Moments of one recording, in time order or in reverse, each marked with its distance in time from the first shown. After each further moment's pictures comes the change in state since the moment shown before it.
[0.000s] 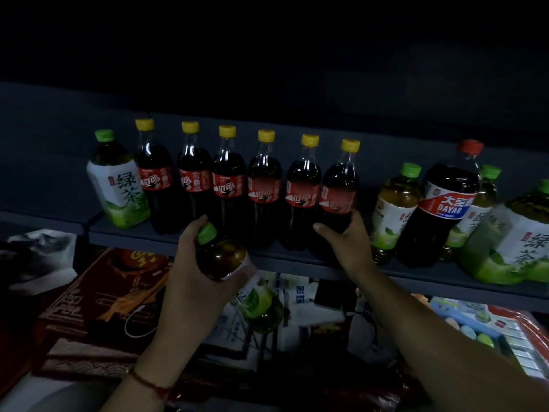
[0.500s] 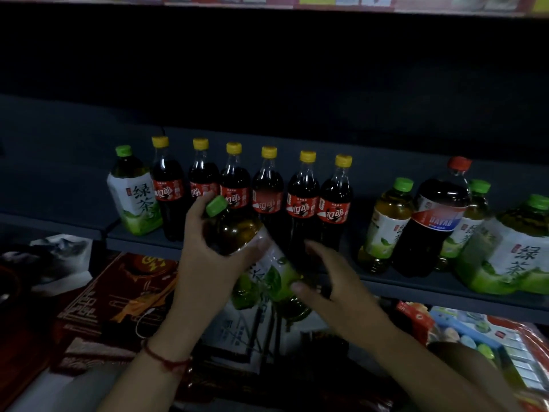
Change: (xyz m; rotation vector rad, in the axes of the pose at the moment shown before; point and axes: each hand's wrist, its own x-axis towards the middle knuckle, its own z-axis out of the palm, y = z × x) left_hand 0.013 0.059 0.001 -0.109 0.061 0.082; right_hand -0.115 -0.079 -0.032 -0.337 -0.501 -0.215
